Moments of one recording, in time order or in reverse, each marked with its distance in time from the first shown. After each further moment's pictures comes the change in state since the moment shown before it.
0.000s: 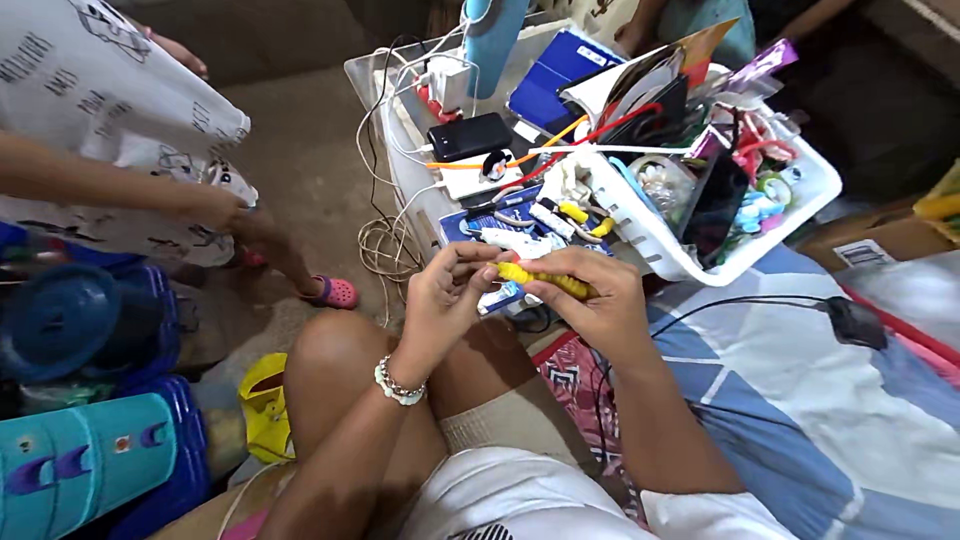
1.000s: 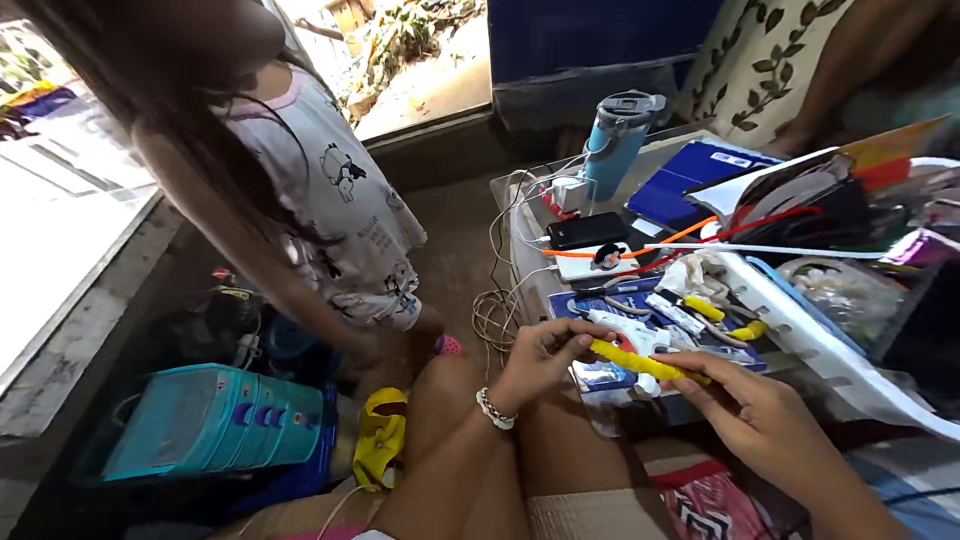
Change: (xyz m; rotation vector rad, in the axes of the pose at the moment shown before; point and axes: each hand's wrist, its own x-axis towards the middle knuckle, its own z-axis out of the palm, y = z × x) left_hand 0.010 -0.001 -0.008 -0.059 -0.130 0.013; right_hand -0.023 0.021 -0.029 -0.060 -0.147 0.056
